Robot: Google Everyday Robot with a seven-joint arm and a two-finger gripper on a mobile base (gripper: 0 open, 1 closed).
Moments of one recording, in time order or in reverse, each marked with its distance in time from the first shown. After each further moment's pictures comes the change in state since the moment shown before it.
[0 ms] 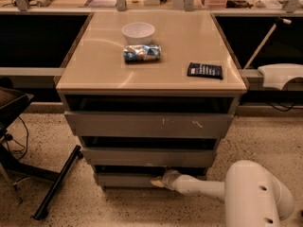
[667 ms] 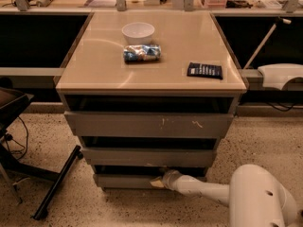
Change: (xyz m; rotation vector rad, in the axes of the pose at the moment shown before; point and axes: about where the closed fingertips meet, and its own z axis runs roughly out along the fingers) arm 0.000 0.002 -0.002 -0.003 -0.022 0.019
